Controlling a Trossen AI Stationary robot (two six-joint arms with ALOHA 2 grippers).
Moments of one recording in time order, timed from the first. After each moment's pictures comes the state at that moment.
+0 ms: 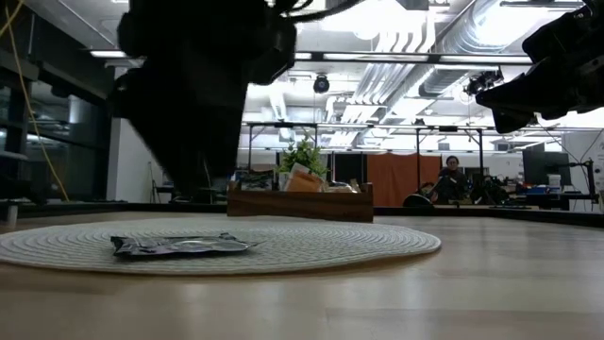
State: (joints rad) left arm -0.46 1.98 1.50 -0.76 -0.04 -1.19; right arm 0.02 0.13 0.01 0.03 0.02 0.07
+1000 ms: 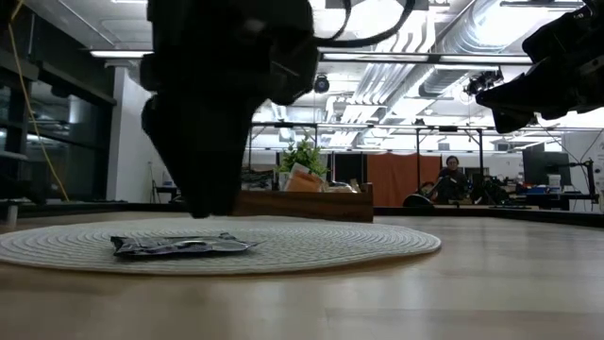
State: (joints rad) left arm -0.43 2.06 1.58 -0.88 -0.04 -0.99; right arm 0.02 0.13 0.01 0.03 0.02 0.07
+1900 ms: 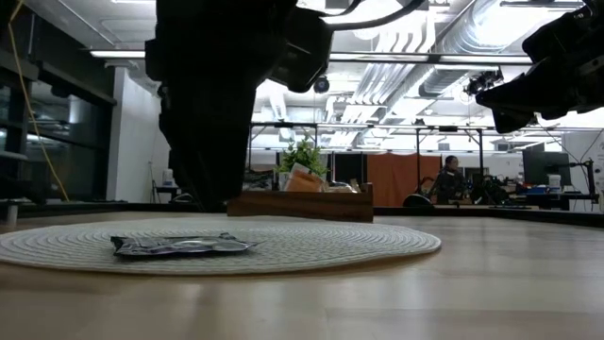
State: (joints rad) left arm -0.43 2.06 1.59 -0.83 0.01 -0.85; right arm 0.02 0.13 0.01 0.03 0.02 0.07
